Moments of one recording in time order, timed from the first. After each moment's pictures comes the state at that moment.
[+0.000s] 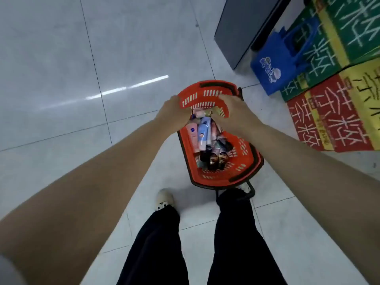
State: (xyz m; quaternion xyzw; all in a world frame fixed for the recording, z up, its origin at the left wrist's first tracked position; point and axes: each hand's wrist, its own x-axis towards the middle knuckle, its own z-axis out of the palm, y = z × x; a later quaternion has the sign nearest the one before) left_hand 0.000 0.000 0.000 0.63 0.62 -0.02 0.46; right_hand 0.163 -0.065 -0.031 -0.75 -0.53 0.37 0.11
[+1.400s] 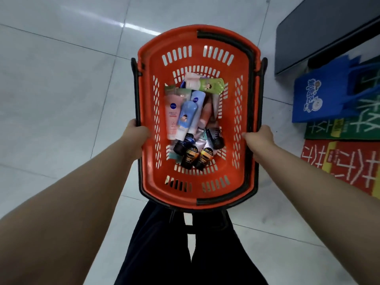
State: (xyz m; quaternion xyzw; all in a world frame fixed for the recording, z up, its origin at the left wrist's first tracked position) left_hand -0.031 -0.093 -0.146 0.06 0.77 0.25 0.59; right_hand 0.253 -0.058 -0.153 -0.83 -0.27 0.48 0.11
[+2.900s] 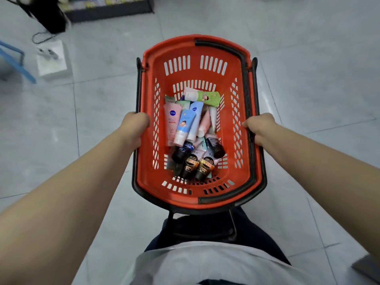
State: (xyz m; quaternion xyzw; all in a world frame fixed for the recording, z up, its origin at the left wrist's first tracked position) left_hand -0.493 -0.581 0.128 -0.26 0.73 0.55 0.30; right_hand -0.415 -0.315 0.125 -0.55 -0.66 0.50 -0.12
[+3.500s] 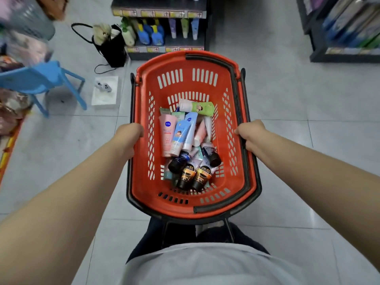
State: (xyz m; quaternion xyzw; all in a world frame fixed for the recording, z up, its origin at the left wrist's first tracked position) left_hand -0.809 -0.667 0.150 -0.37 0.72 0.54 0.22; right_hand -0.816 -0.386 0.125 -0.46 -0.69 0.52 -0.19
